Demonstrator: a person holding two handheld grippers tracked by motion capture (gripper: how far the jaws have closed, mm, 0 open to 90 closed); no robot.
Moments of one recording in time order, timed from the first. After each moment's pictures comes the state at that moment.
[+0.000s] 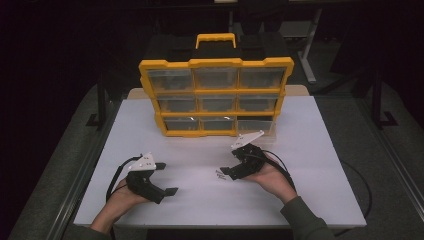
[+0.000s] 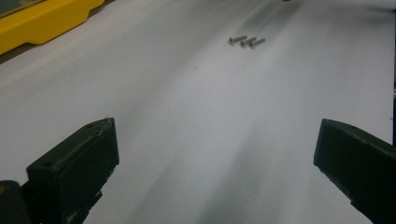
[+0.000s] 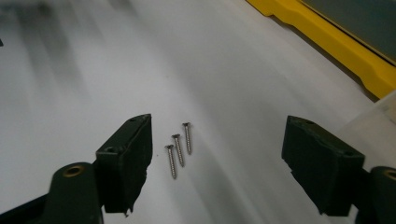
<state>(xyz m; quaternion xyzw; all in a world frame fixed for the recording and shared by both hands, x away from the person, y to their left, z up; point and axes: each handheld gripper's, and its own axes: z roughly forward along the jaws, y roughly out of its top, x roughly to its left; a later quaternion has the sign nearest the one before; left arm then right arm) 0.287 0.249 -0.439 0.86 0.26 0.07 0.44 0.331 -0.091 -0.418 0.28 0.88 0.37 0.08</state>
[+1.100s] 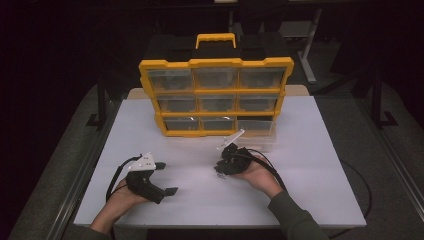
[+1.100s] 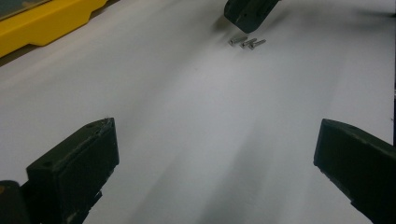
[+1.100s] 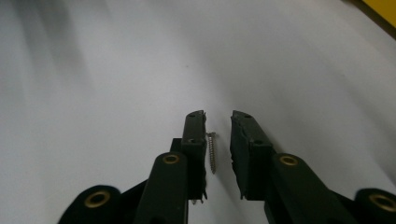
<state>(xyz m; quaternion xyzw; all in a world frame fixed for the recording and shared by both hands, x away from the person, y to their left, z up) 0.286 0.249 -0.439 0.86 0.26 0.07 0.44 0.346 -0.057 -0.433 0.26 0.91 0.32 0.04</state>
